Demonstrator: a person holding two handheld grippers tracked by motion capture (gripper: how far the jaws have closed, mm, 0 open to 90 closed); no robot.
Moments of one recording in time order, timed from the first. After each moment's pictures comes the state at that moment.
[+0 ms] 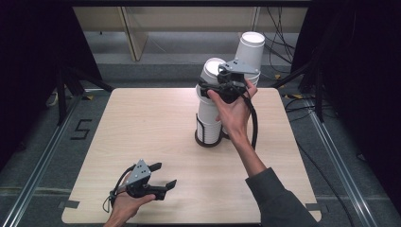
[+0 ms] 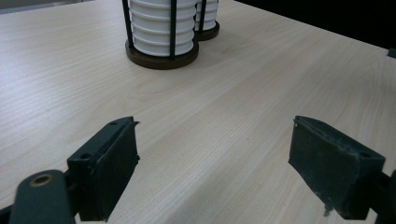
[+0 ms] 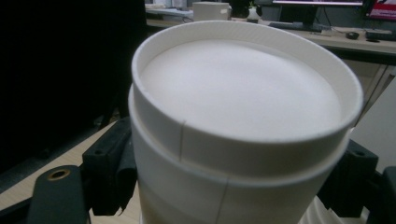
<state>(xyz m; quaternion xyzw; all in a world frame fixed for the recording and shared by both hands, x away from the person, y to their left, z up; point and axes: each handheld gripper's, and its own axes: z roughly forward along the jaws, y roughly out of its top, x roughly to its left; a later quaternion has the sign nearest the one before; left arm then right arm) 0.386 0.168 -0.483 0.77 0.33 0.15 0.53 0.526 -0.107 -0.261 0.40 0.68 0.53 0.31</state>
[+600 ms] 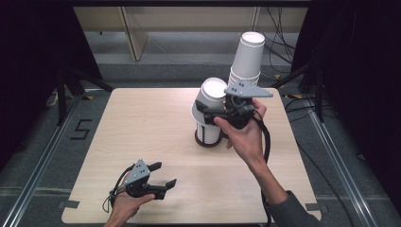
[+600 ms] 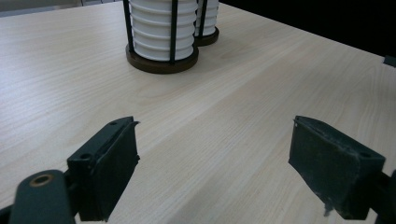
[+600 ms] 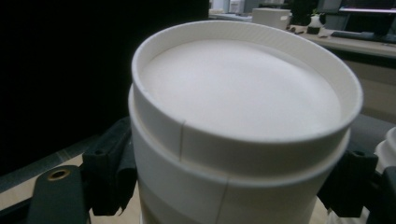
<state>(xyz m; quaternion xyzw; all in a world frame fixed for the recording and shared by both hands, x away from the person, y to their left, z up) 0.386 0.168 -0.483 0.76 0.33 0.15 0.55 0.458 -0.120 -0.272 0.32 0.72 0.56 0.25</state>
